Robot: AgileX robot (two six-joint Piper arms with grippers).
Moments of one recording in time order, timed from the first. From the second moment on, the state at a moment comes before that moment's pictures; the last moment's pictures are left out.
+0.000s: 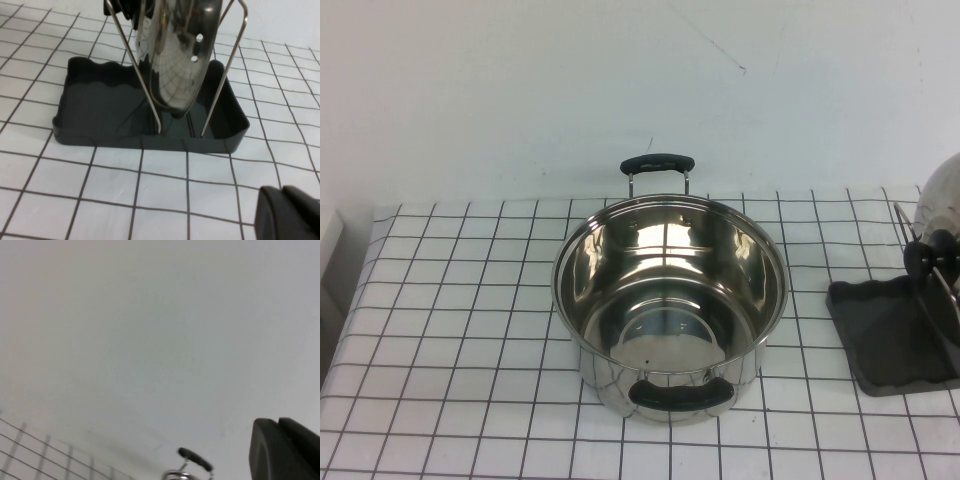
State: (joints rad) right arm -0.03 -0.01 0.03 -0.05 0.43 -0.12; left arm -0.21 0.03 -0.12 0.96 -0.05 -1.80
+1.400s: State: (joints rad) right arm -0.03 -0.01 0.03 -0.05 0.43 -0.12; left arm -0.10 -0.01 0.02 -0.08 0.36 0.03
